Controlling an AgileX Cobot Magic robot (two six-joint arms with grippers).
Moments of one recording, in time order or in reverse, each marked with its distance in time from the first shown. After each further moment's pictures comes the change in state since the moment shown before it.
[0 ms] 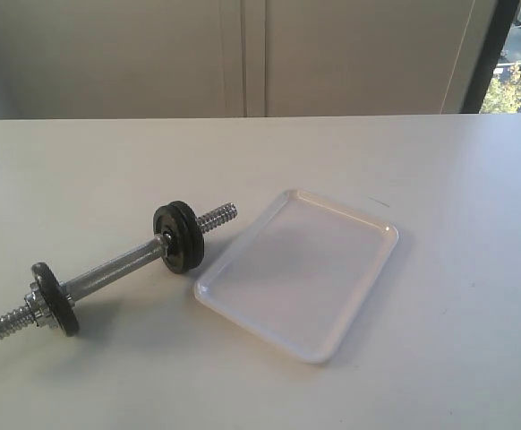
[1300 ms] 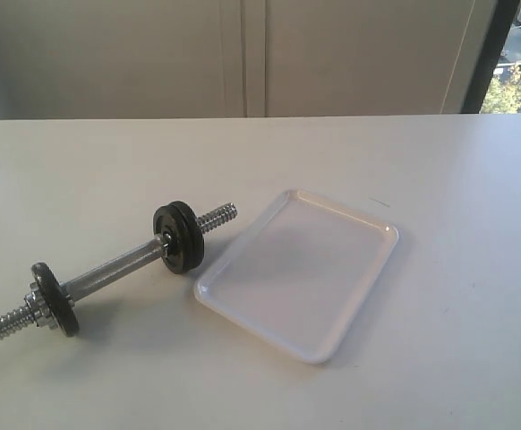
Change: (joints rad) left arm 0.000 0.000 0.000 0.000 0.000 0.000; right arm -0.098 -0.431 0.530 -0.956 -0.002 0.694
